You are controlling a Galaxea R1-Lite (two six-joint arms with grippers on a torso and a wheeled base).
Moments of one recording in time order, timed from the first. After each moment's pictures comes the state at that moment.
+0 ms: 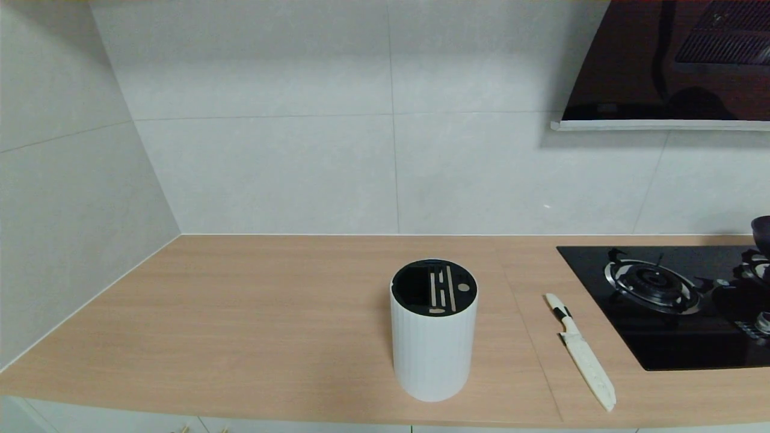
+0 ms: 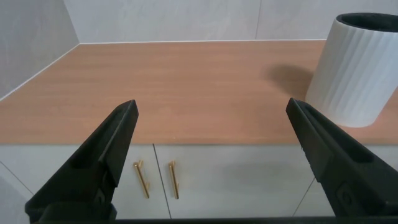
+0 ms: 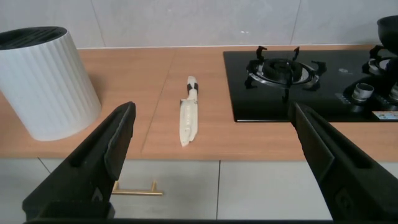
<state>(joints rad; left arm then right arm) 0.00 0.00 0.00 0.00 -0.02 0.00 0.00 0.00 0.00 0.00 -0.01 0.01</state>
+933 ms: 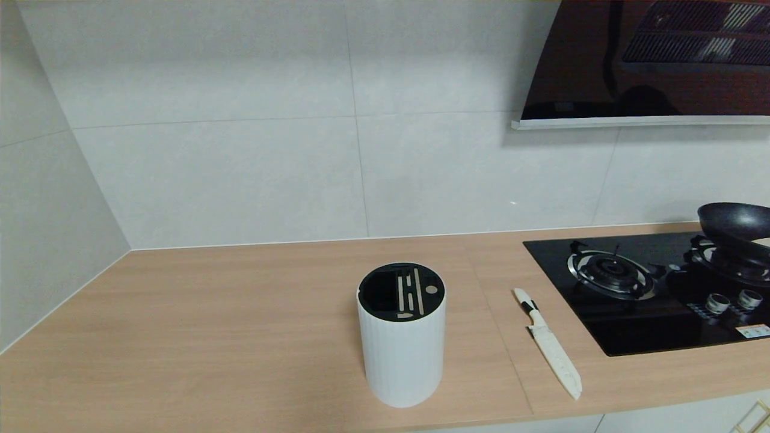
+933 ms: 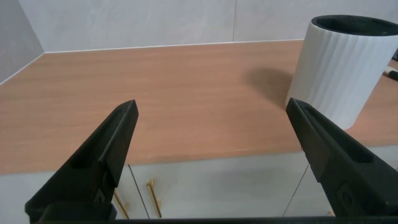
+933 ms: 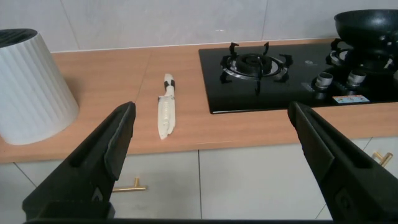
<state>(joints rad) 0.00 0.00 0.00 0.00 -0.02 0.00 0.00 0.00 0.00 0.00 -0.01 0.01</state>
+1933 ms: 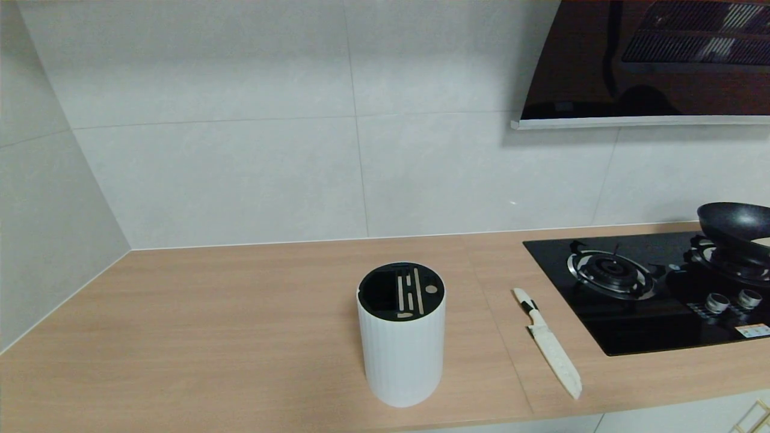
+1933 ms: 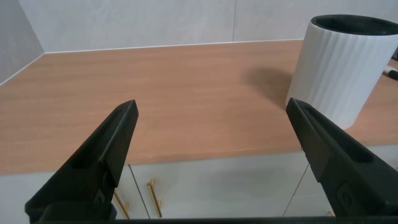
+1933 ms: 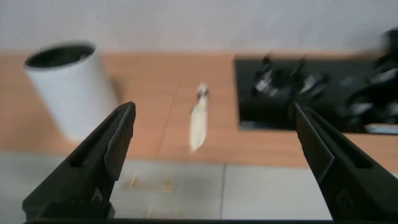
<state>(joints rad) 0.00 0.00 0.00 0.00 -0.02 0.01 0.04 0.39 -0.29 0.02 0.13 0.02</state>
